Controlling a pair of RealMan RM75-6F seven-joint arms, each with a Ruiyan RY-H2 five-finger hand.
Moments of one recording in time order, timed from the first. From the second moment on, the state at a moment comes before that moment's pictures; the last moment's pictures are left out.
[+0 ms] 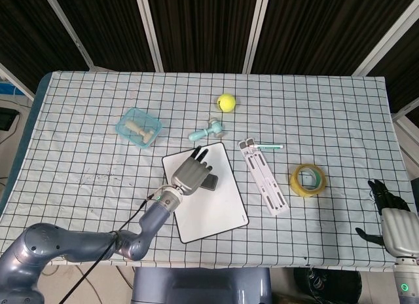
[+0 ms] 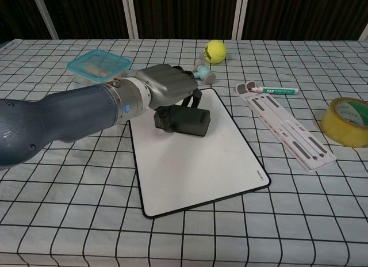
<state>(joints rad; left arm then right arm) -1.13 -1.81 -0.11 -1.31 0.76 0.90 0.86 0.05 -1.10 0.08 -1.68 -1.40 1.45 -0.09</state>
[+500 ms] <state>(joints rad) -1.12 -1.74 -0.08 -1.49 0.73 0.92 0.89 0.05 -1.10 0.08 -1.68 -1.40 1.45 -0.09</state>
